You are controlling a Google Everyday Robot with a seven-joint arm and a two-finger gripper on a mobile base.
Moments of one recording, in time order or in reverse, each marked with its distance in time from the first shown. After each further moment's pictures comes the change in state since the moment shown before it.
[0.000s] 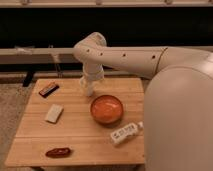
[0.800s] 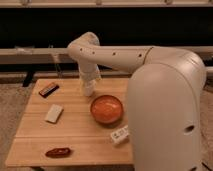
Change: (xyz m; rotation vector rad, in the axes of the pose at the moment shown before) arm -0.019 0.016 0.017 0.027 0.063 -0.073
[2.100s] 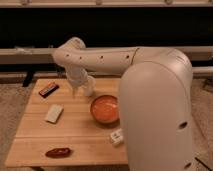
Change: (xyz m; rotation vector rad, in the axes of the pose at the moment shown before) arm 0.015 0.070 0.002 -0.022 0.014 -0.183
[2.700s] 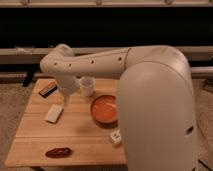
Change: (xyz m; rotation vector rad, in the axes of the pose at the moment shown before) arm 0.023 0.056 -0.004 0.001 0.007 -0.041
